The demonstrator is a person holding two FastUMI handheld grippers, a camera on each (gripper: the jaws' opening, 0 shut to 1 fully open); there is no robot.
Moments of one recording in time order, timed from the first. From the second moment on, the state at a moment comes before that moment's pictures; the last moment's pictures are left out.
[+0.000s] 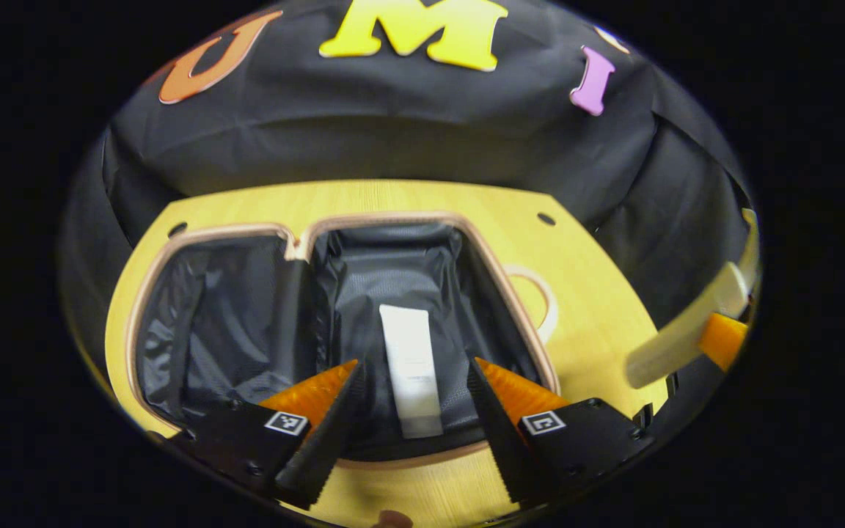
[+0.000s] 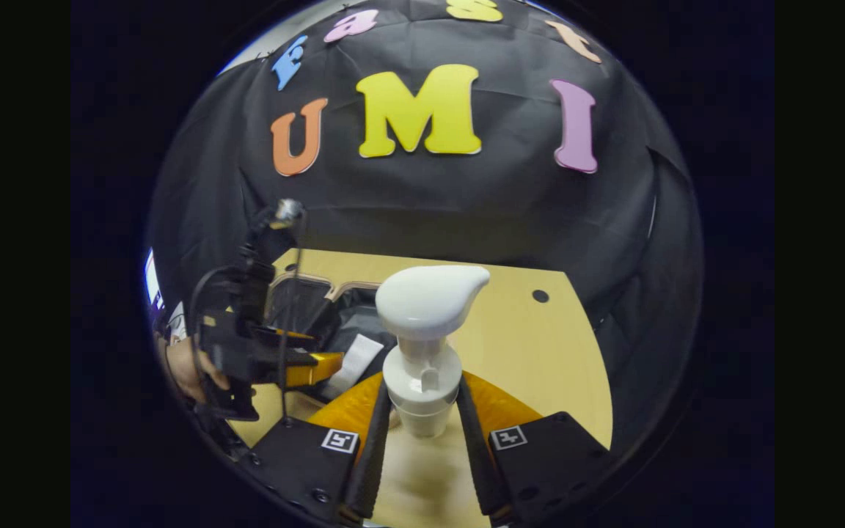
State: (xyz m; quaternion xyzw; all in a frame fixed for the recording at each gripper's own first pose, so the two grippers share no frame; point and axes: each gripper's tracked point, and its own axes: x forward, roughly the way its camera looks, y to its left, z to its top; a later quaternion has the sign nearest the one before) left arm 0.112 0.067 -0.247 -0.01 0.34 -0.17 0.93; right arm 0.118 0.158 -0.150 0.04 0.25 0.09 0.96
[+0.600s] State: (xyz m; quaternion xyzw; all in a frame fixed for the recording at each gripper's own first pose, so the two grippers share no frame) left arm 0.065 0.258 -0.154 0.03 0.14 -0.09 0.99; right arm 0.173 0.274 -0.255 0.07 0.41 0.05 0.91
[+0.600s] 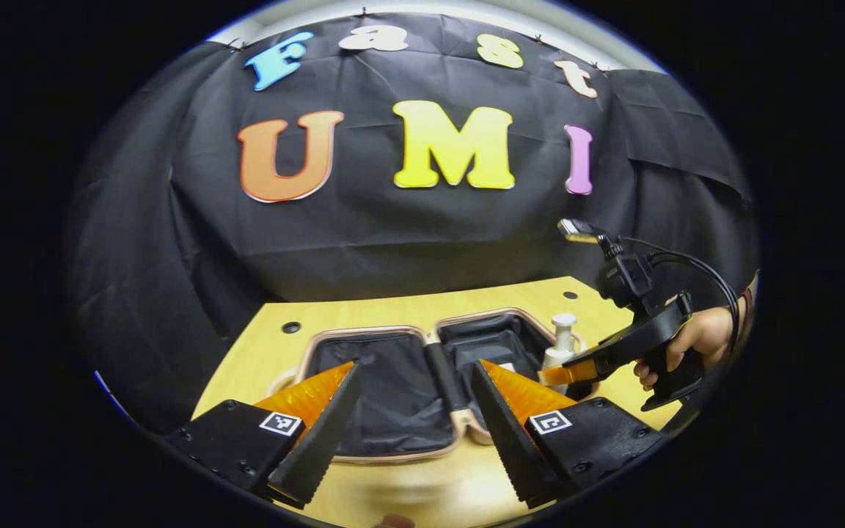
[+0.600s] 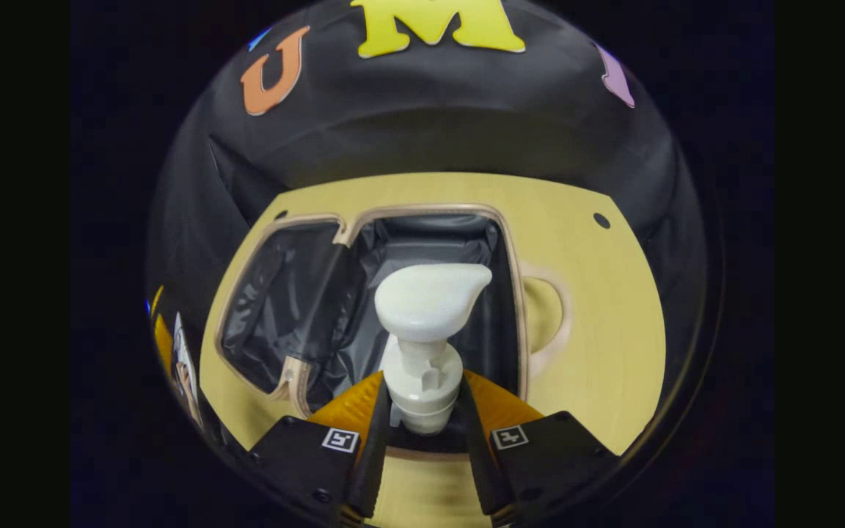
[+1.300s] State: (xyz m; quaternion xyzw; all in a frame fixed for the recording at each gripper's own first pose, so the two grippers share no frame) left arm 0.100 0.443 -0.211 -0.05 0.17 0.05 0.98; right arm 0.236 0.276 -0.310 0.08 0.48 -0.03 0.88
